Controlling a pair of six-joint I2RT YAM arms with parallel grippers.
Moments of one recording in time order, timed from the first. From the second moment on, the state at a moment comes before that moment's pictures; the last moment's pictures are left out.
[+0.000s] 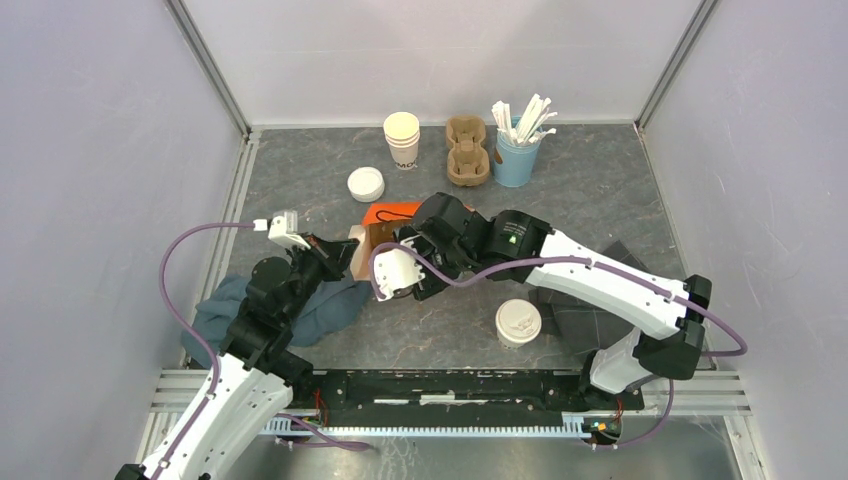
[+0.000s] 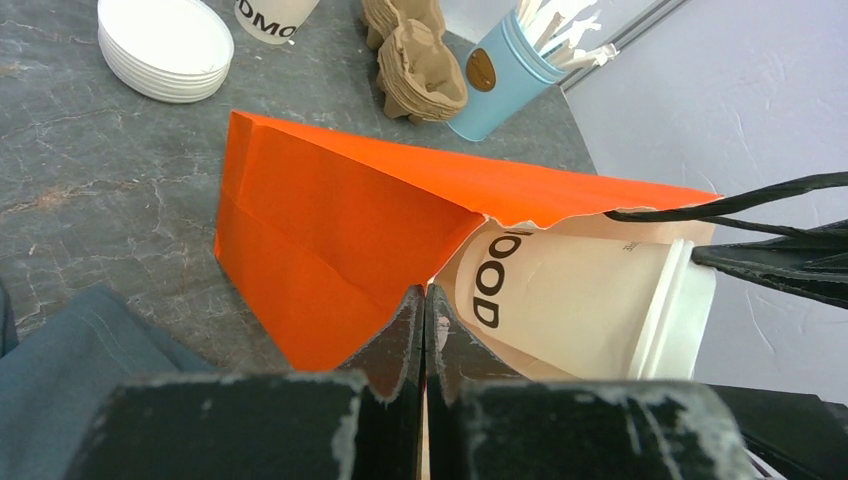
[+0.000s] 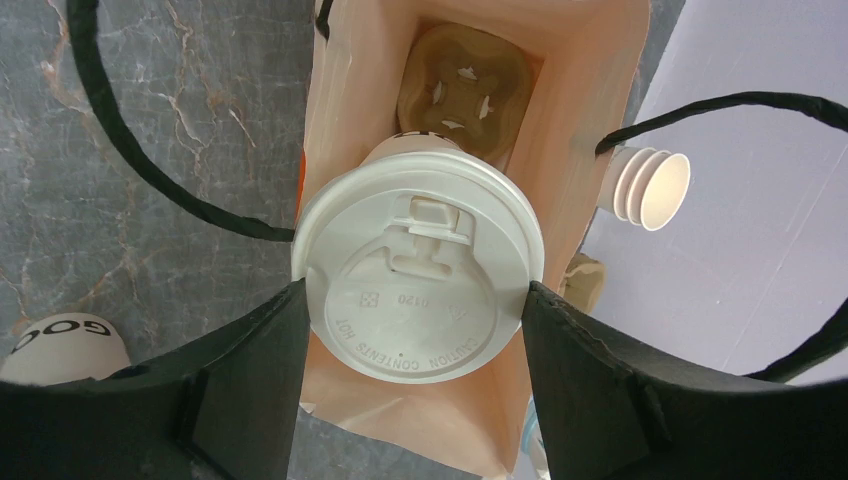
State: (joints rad) left arm -0.45 0.47 0.50 -0.16 -0.05 -0.67; right arm 1.14 1.52 1.64 -0.95 0.09 -0.96
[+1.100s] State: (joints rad) left arm -0.45 0.33 0.45 -0.21 -0.05 -0.75; right arm 1.12 1.65 1.50 -0.77 0.17 -1.00
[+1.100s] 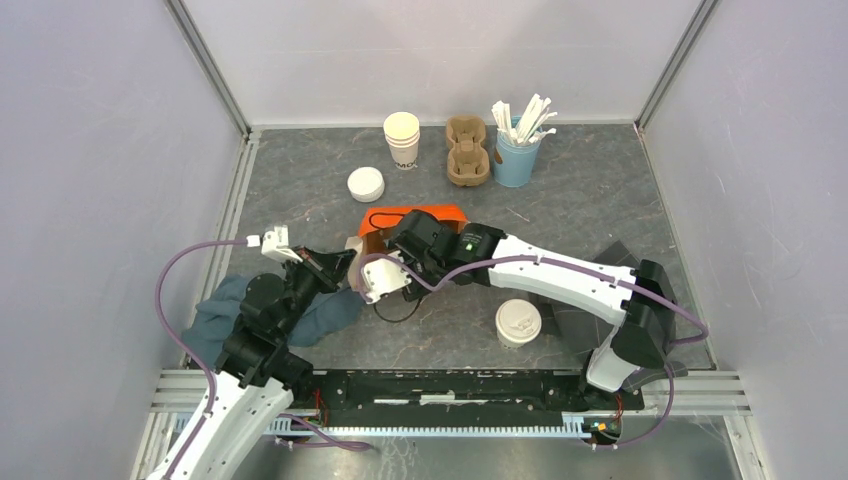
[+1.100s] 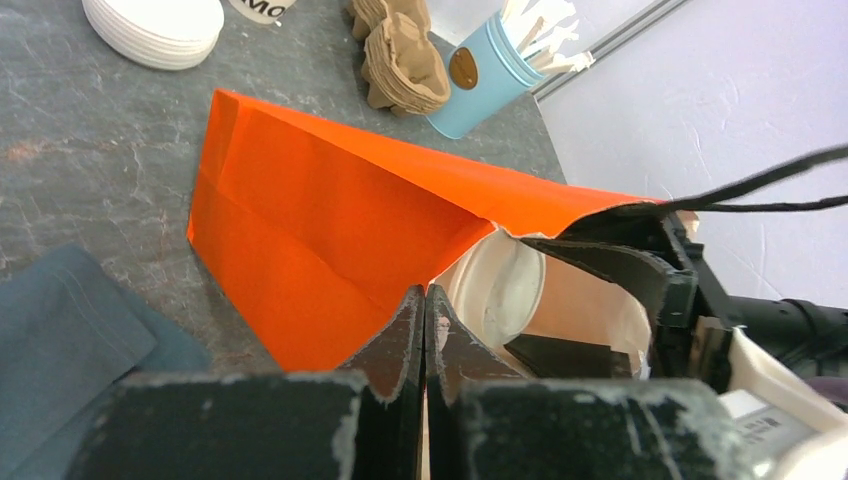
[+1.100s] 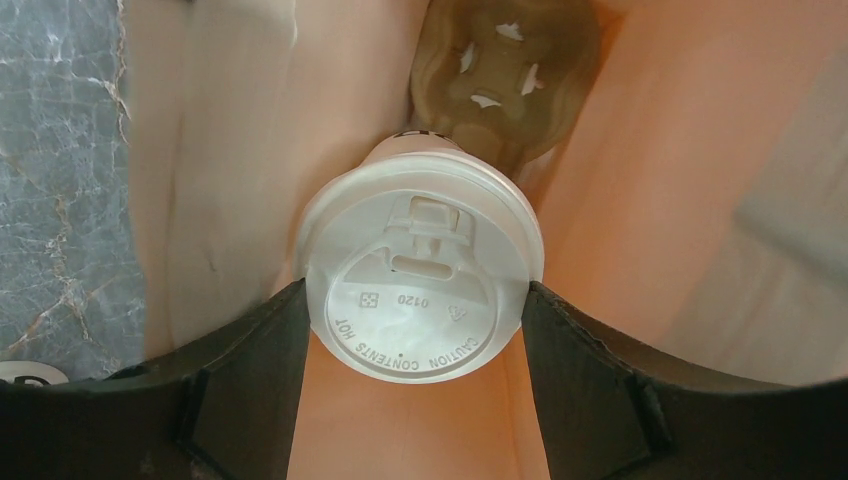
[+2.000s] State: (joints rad) left arm -0.45 0.28 0.43 -0.28 0.00 -0.80; right arm 1.06 1.67 1.51 -0.63 0.16 -1.16
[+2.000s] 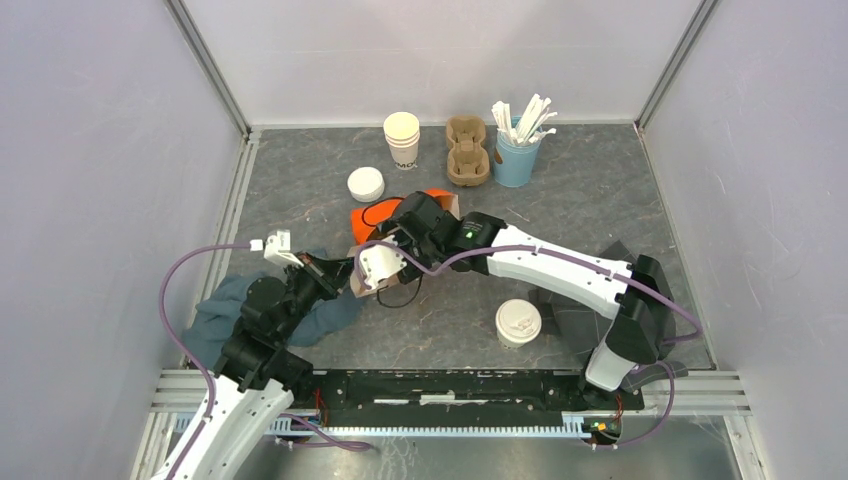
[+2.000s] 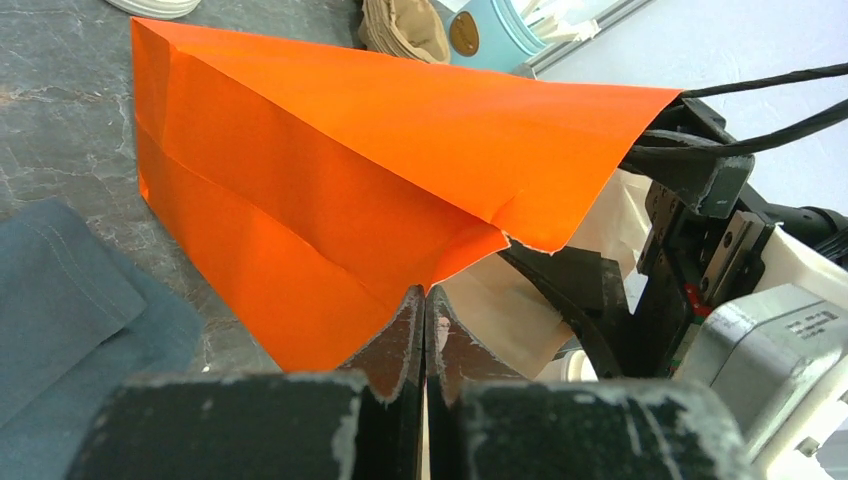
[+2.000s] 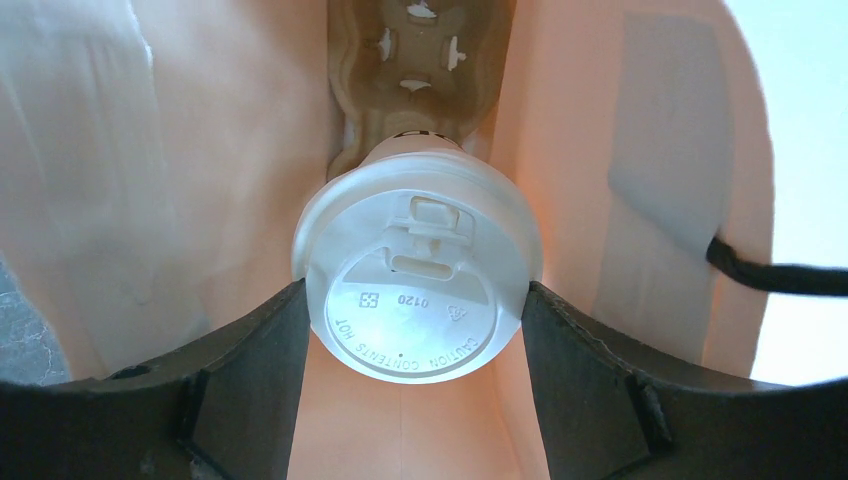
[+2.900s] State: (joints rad) left arm -0.45 0.36 0.48 -0.26 -0.08 -0.80; right arm 1.06 1.72 1.50 -0.61 0.11 -1.16
